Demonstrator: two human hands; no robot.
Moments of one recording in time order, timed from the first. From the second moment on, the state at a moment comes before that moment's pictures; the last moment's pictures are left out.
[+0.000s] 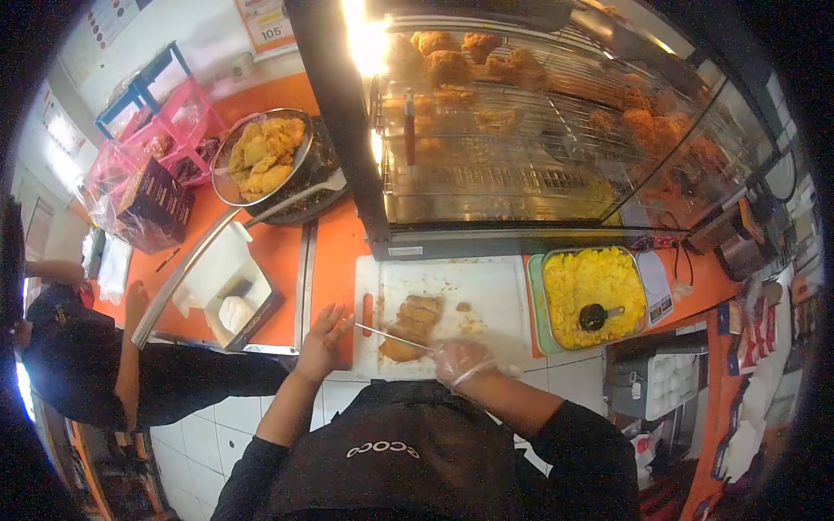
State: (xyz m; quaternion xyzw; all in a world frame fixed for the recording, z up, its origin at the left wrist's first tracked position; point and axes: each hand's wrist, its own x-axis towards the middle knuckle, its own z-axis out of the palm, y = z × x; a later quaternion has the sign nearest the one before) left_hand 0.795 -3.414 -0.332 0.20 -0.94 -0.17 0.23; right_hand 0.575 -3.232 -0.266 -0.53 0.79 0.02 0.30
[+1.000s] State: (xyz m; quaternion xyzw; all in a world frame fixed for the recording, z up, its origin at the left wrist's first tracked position) left_hand 0.814 -3.402 -0.355 0.23 -0.90 -0.22 0.29; right_hand 0.593 -3.234 -0.287 -0.55 0.79 0.02 0.28
